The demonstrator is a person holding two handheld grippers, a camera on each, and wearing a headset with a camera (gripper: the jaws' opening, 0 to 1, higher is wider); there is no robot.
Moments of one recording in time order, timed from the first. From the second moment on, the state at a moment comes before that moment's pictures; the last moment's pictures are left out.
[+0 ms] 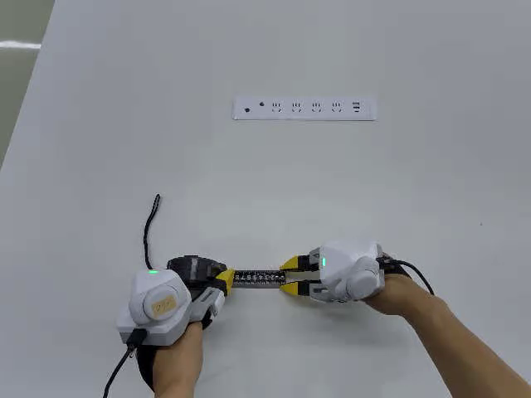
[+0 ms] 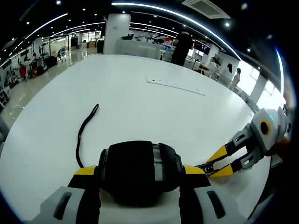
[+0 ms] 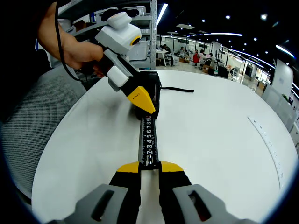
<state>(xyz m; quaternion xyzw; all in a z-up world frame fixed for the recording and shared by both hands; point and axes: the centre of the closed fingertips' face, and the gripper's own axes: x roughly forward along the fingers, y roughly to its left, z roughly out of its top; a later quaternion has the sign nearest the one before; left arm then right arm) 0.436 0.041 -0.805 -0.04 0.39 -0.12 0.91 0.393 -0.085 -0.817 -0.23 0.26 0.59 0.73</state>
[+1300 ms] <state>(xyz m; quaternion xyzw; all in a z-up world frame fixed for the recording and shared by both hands) 0.435 0.041 -0.805 -0.04 0.39 -0.12 0.91 0.402 -0.041 -0.819 -0.22 0.25 0.60 0.73</state>
